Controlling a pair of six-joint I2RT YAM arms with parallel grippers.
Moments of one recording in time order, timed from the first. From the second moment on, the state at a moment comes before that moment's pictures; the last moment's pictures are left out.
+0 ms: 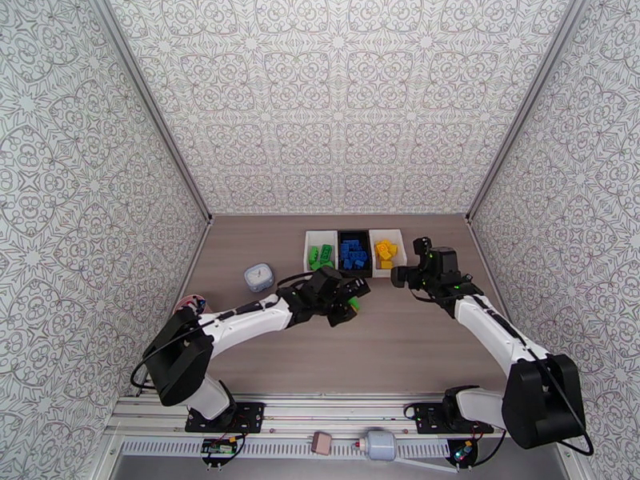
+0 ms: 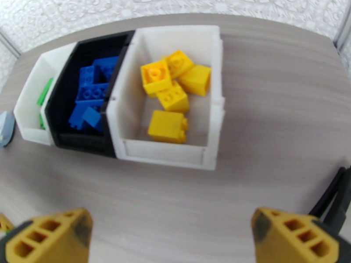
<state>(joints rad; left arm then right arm) -0.80 1.58 1.01 -0.19 0.19 0.24 0.20 1.28 0.82 -0.22 -0.12 0.15</state>
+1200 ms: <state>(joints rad) -0.50 2.09 1.66 -0.33 -0.19 -0.17 0.47 1.27 0.81 0.00 -0.20 0.02</state>
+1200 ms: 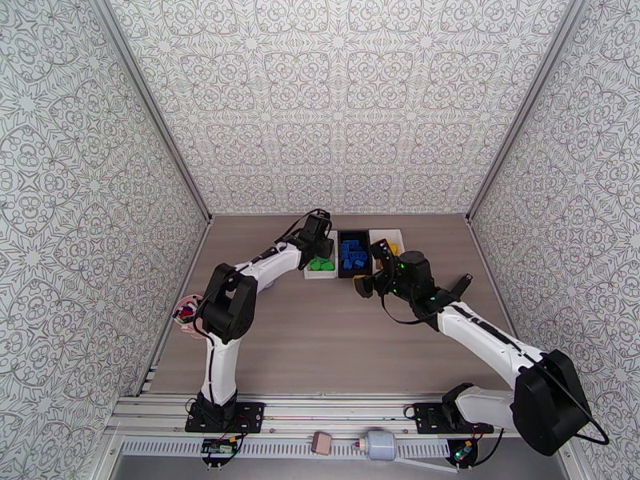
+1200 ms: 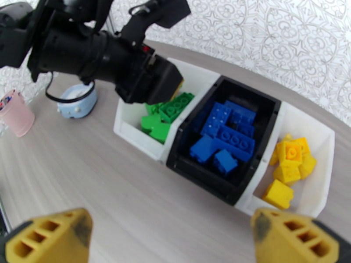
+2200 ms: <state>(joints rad) -0.36 1.18 0.52 0.29 -0.30 0.00 0.12 1.08 0.47 0.24 0.15 -0.07</state>
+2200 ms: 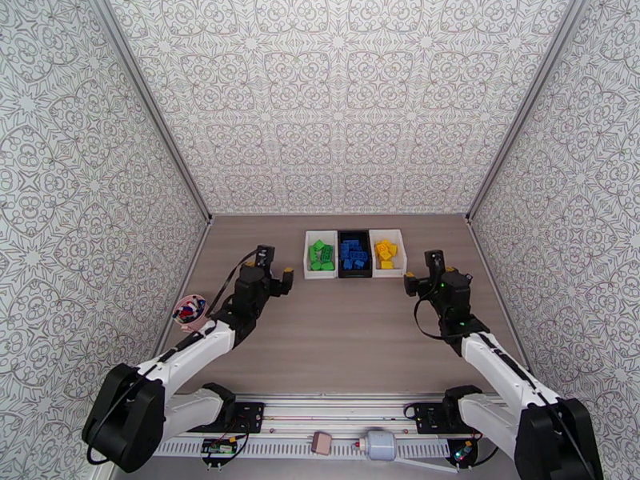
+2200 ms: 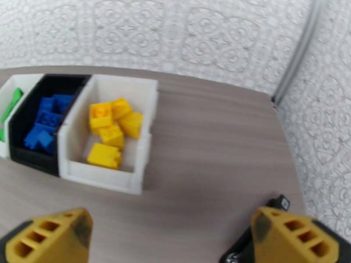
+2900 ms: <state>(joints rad) -0.10 1.41 0.43 0.60 -0.25 0.09 -0.01 1.33 0.39 0.60 0.08 0.00</state>
